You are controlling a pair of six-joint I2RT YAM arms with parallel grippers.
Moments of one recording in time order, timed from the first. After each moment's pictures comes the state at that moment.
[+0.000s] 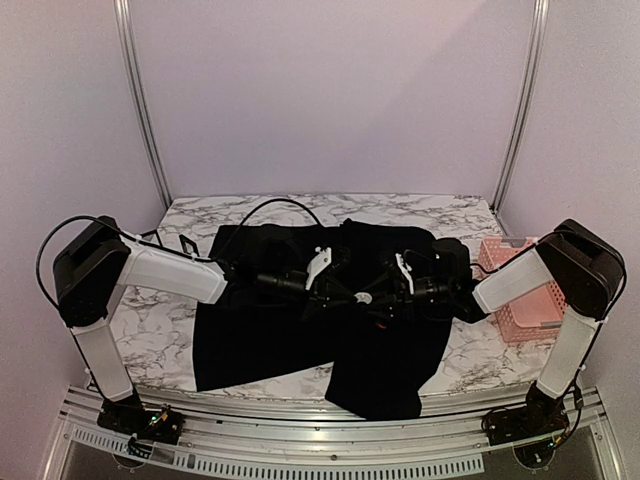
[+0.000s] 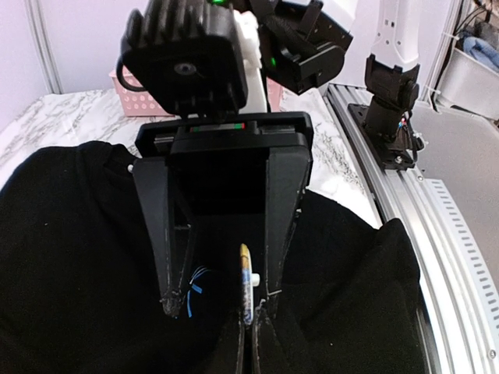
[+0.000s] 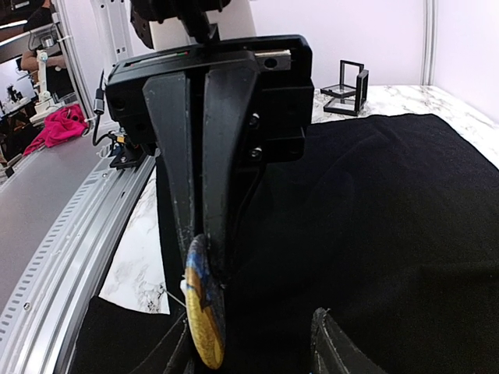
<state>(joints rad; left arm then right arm) -0.86 1.82 0.99 0.42 0.67 0.23 0.60 1.80 0.68 0.80 -0.96 -0.12</state>
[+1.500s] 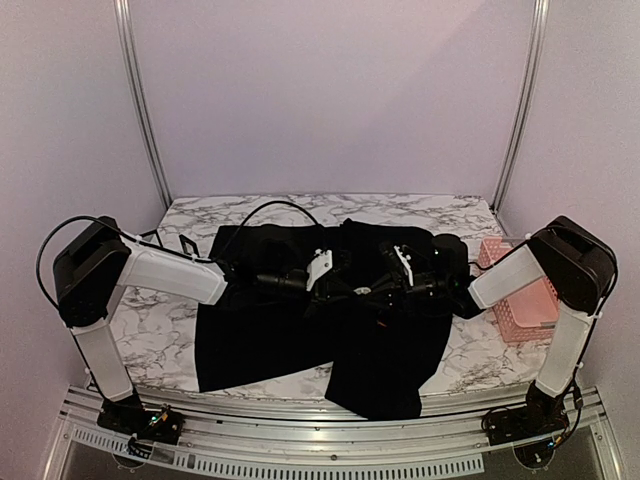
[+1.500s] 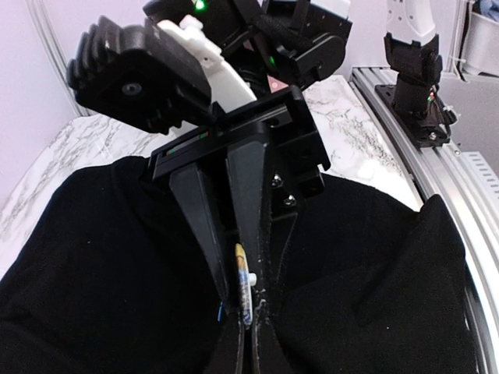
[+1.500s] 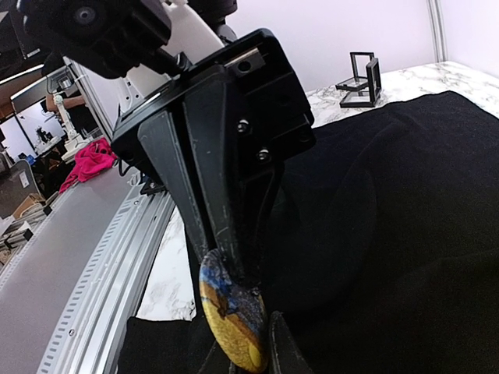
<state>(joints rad) -0.86 1.82 0.98 0.45 0.58 0.38 0.57 1.86 0.73 0.85 -1.05 0.11</state>
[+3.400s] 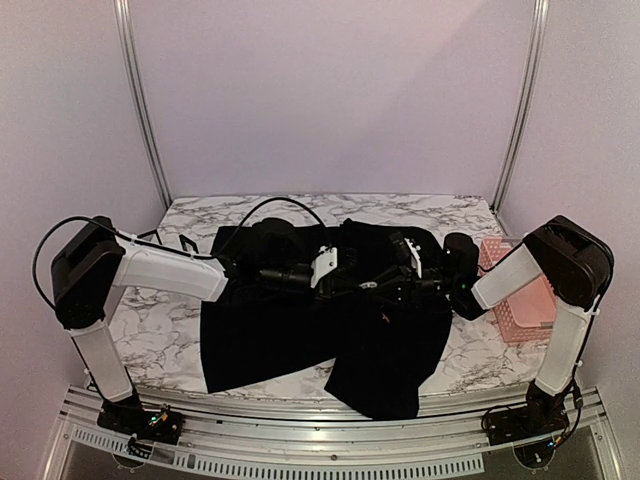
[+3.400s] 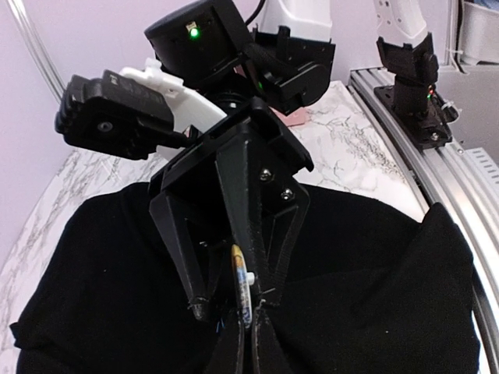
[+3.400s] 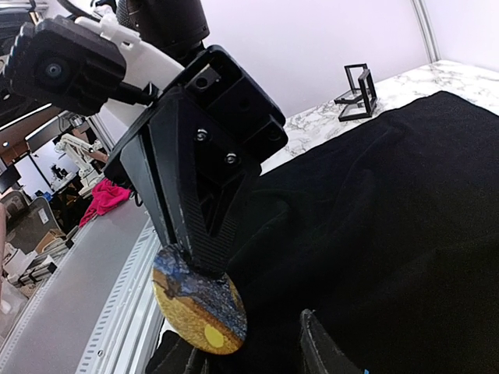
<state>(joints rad) -0.89 1.81 1.02 0.42 0.56 0.49 0.51 1.89 0.70 1.07 -1.11 0.36</state>
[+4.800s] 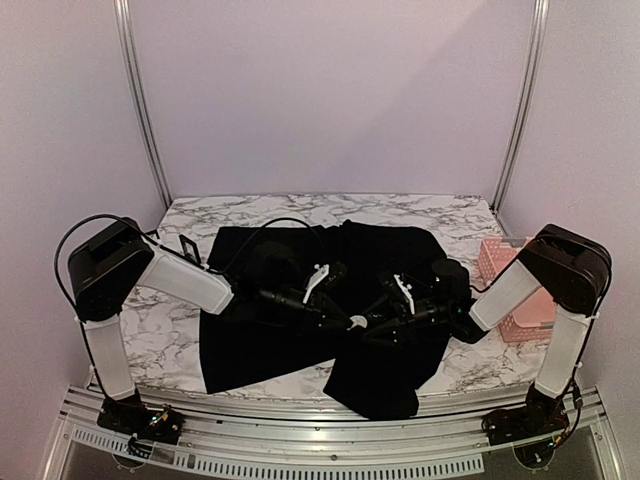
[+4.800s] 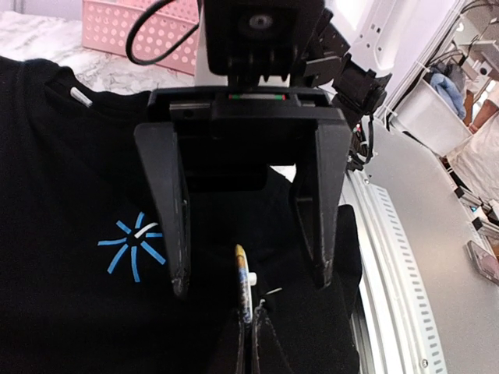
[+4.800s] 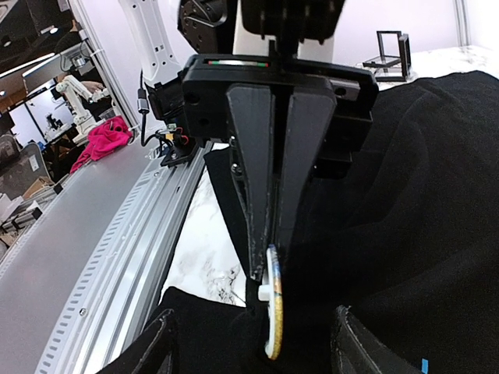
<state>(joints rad) -0.84 1.91 0.92 0.52 0.82 -0.04 0.65 1.87 0.56 1.01 -1.04 0.09</state>
